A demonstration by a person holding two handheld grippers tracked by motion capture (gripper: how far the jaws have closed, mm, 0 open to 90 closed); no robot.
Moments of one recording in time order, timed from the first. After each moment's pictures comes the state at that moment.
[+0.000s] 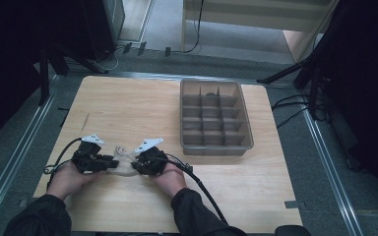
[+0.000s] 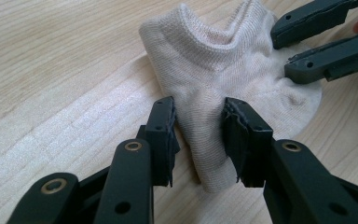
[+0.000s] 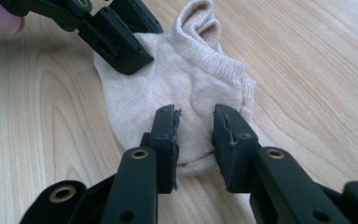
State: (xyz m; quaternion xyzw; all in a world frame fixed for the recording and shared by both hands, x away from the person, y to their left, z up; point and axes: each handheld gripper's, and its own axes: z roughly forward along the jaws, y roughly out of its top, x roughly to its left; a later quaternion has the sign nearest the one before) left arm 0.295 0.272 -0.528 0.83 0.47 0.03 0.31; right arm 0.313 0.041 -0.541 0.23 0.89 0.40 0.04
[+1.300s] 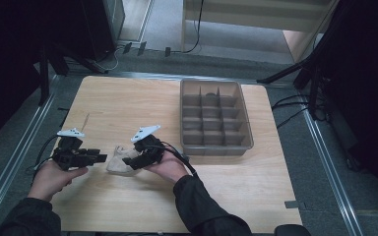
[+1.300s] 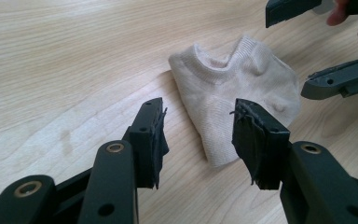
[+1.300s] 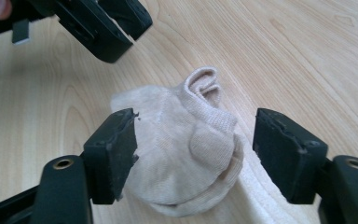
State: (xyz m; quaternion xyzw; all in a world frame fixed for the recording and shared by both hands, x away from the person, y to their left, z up) left arm 0.283 0.308 -0.496 0.78 0.51 0.03 0.36; right arm 0.335 0.050 -0.510 0.19 0.89 0.42 0.01
